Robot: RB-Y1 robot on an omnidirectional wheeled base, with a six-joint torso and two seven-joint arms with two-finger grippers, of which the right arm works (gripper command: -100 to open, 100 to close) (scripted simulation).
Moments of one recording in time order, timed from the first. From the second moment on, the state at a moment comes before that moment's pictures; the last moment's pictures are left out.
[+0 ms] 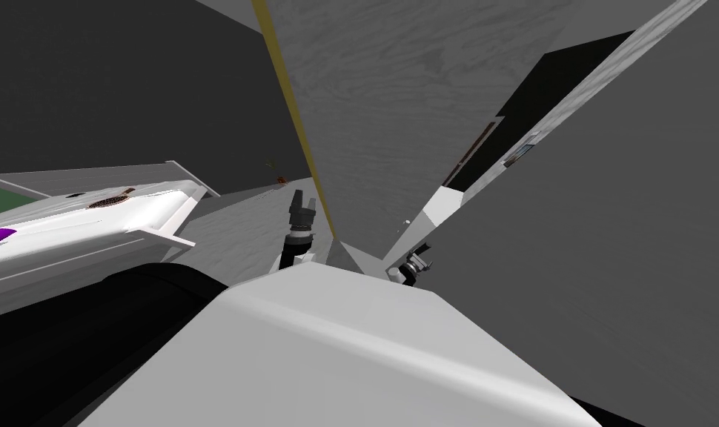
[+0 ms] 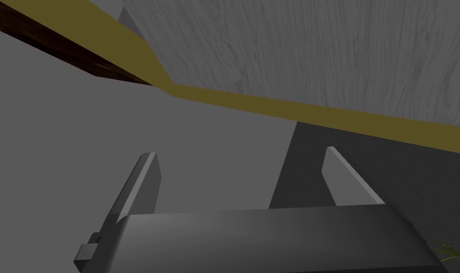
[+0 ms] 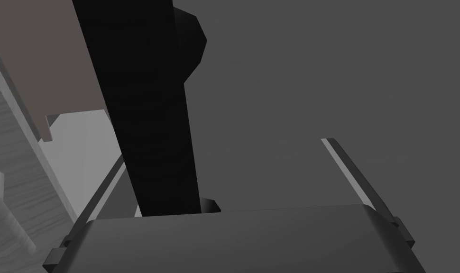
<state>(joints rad) -0.10 0.00 -0.07 -0.71 -0.92 -1.08 -0.97</state>
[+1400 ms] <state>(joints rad) -0.12 -0.01 -0.15 -0.71 -0.99 -1.13 -0.93</state>
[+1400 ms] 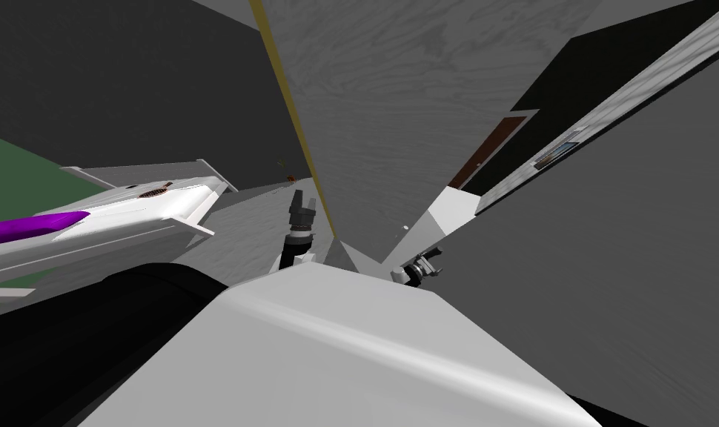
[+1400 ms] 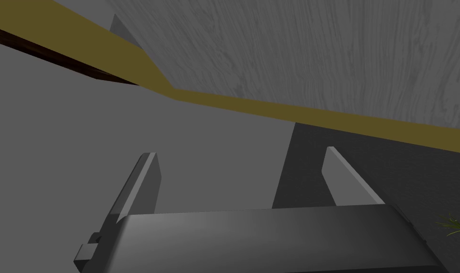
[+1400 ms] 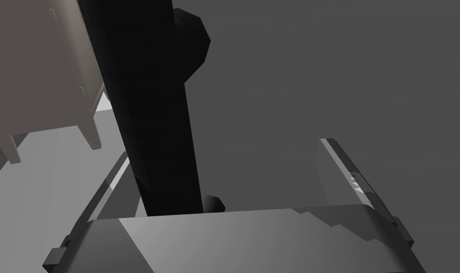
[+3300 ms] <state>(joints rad) -0.13 -0.03 -0.24 -0.72 -1.07 -1.19 -0.90</state>
